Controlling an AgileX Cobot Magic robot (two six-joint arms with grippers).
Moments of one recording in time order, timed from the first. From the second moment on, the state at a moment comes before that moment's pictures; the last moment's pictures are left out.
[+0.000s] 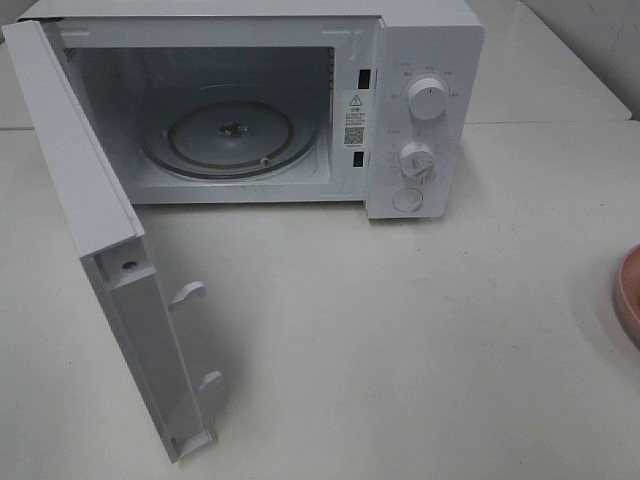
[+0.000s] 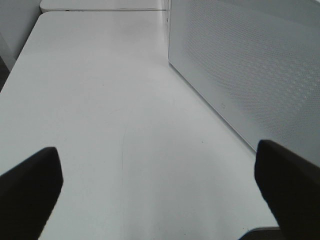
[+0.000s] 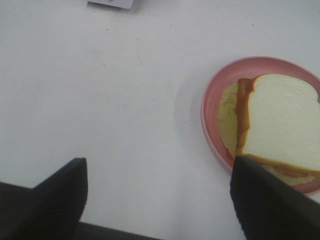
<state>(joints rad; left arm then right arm) 0.02 0.00 -0.52 -0.07 1.08 0.05 0.26 0.31 -0.52 -0.13 0.98 0.09</state>
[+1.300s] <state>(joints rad) 0.02 0.00 -0.52 -0.07 1.08 0.05 0.04 0.00 -0.50 -0.08 1.00 0.06</state>
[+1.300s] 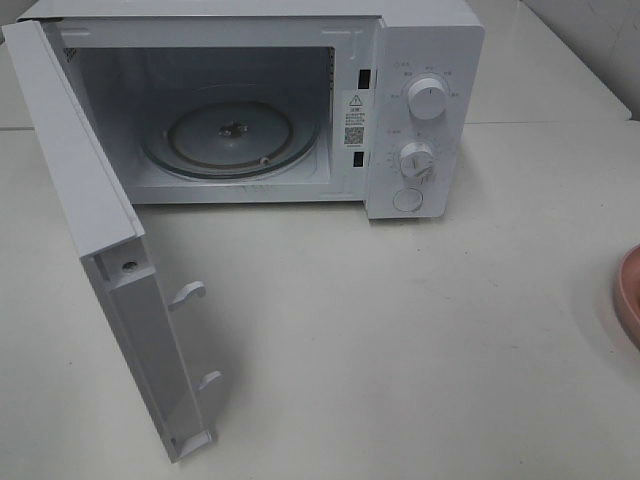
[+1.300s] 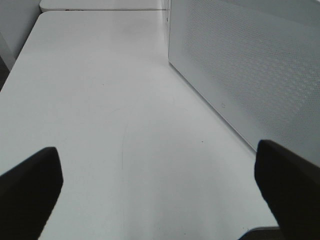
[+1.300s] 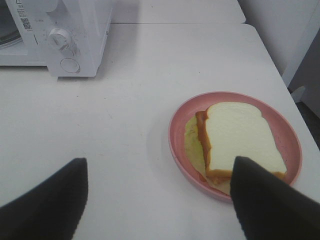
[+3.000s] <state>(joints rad) 0.02 0.55 -0.55 -0.09 0.64 0.05 0.04 0.00 -0.50 -0.08 1.00 0.06</state>
